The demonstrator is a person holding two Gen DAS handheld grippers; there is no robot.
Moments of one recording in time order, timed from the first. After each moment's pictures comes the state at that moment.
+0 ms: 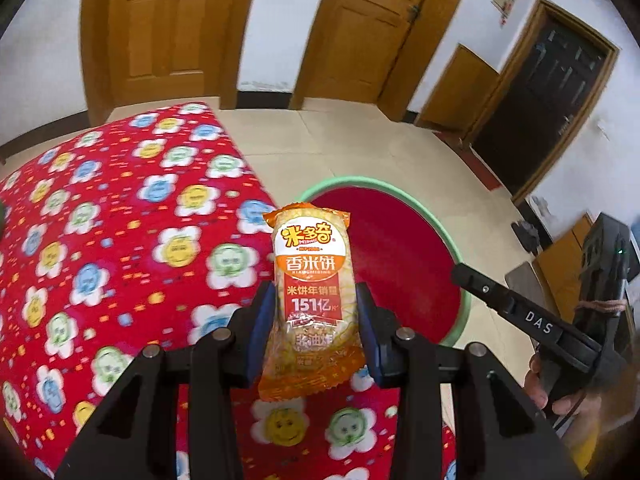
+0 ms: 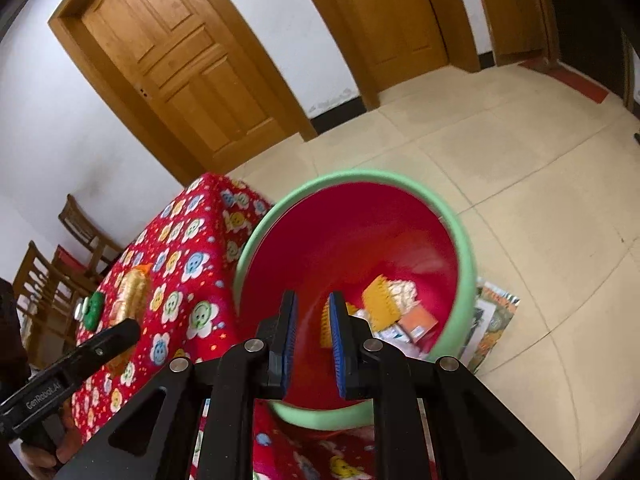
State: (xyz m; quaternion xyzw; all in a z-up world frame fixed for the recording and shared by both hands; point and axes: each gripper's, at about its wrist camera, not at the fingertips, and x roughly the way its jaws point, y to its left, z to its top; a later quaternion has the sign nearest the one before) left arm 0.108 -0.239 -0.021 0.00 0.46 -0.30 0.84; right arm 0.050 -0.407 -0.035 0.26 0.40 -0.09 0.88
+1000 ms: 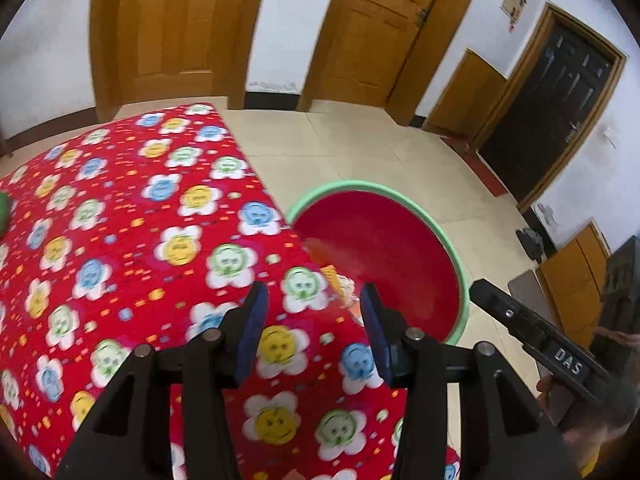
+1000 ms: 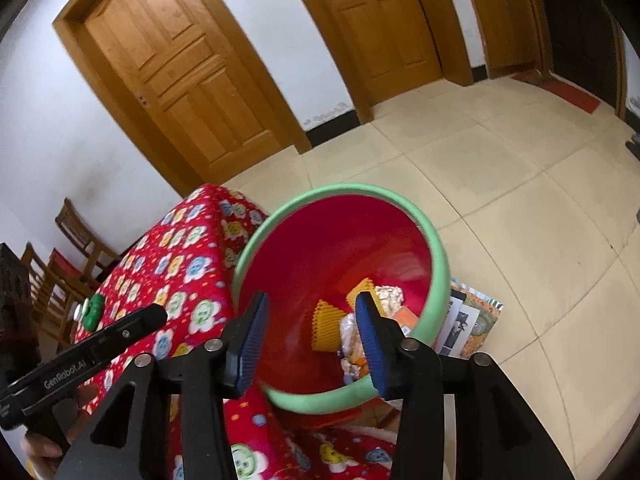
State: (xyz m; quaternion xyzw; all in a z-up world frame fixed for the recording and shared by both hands) left arm 0.100 -0.230 -0.011 -0.02 0.45 -0.27 0.85; right arm 0.032 -0.399 -0.017 0.24 0.38 -0.10 0.89
